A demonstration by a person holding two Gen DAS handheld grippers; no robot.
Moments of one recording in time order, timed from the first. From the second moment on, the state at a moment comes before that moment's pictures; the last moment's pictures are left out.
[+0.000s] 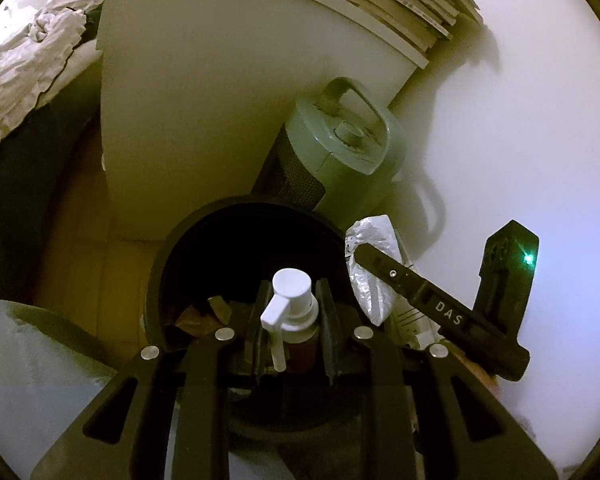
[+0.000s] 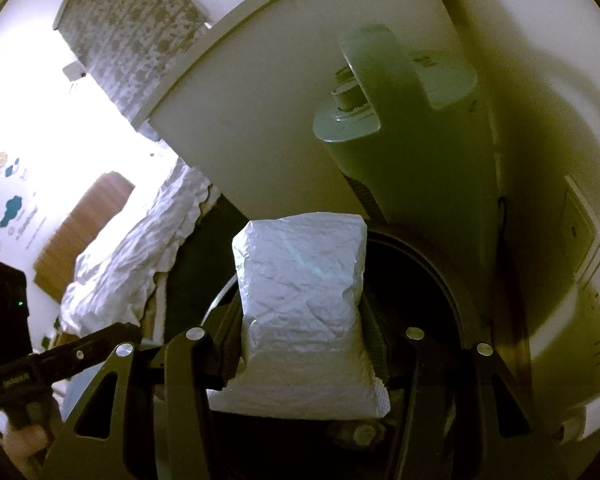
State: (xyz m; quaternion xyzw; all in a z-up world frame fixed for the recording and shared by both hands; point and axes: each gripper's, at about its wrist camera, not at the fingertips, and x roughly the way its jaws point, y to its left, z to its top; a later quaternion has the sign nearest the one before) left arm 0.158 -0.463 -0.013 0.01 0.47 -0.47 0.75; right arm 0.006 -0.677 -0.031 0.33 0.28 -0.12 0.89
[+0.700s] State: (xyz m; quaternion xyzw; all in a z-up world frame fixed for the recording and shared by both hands) left arm 0.091 -0.358 0.079 -0.04 0.42 -0.43 0.80; right arm 0.011 -0.658 -0.029 0.32 0.27 -0.12 0.90
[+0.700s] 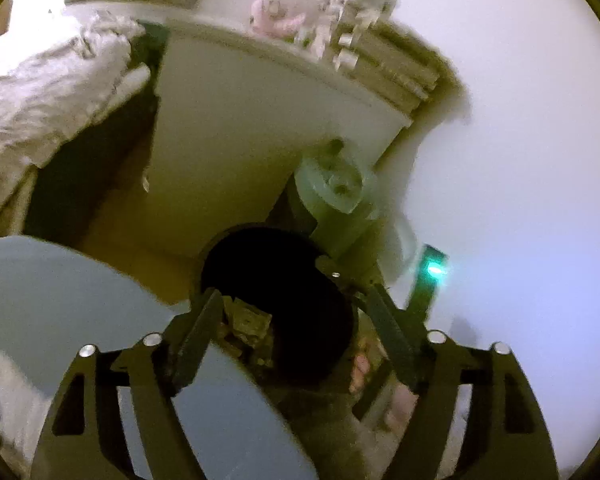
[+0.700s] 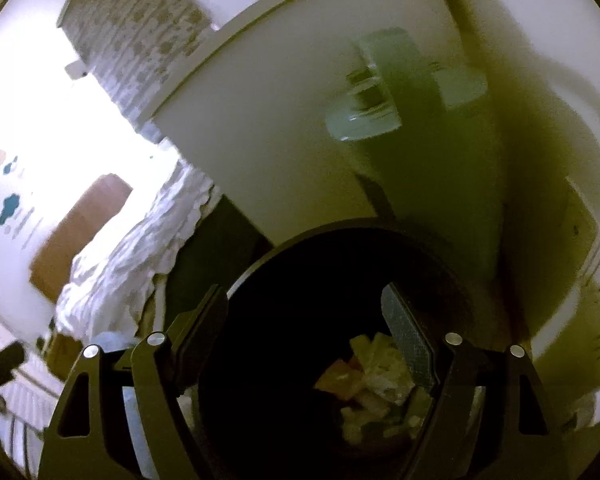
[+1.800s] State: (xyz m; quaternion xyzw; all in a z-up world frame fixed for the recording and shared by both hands) left arm 0.029 -0.035 -0.034 0.03 0.46 -0.18 0.87; right arm -0.014 -0.241 0.006 -0.05 0.46 0.28 0.84
